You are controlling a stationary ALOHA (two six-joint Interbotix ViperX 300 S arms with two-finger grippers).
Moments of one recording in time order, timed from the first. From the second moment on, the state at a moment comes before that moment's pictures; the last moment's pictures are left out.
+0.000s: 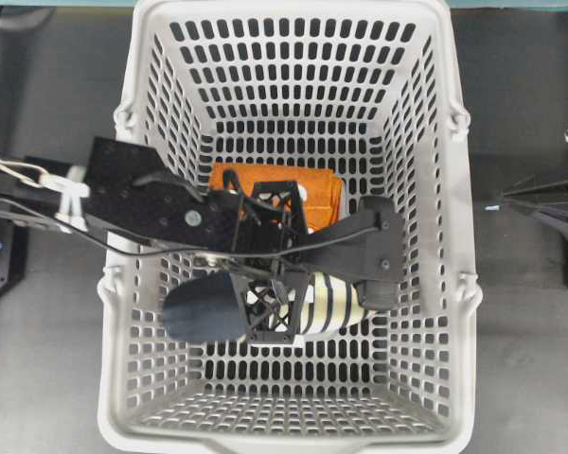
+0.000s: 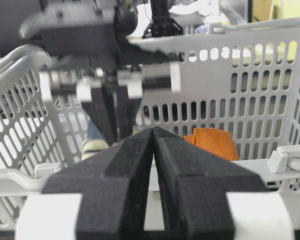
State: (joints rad) left arm -0.13 0.18 -0.10 0.04 1.04 -0.11; right arm 0.01 -1.05 1.25 0.01 -0.19 0.08
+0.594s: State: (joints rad) left arm -0.14 0.20 -0.56 0.04 1.42 0.06; right arm 0.01 -1.08 1.25 0.01 -0.19 0.08
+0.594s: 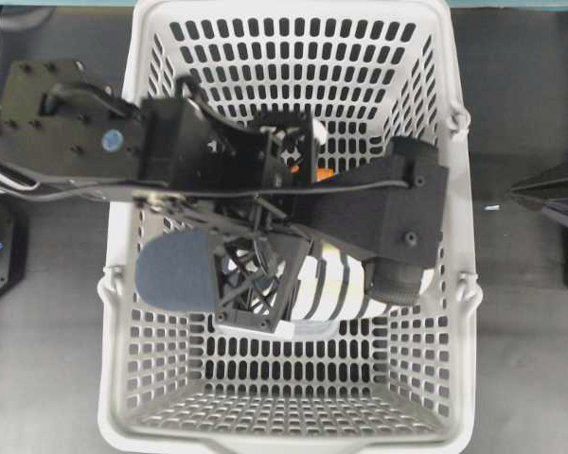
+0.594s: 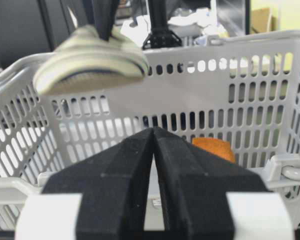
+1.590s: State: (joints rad) left arm -0.14 0.23 -0.60 0.04 1.44 0.08; right arm 0.01 -1.09 1.25 0.01 -0.19 0.08
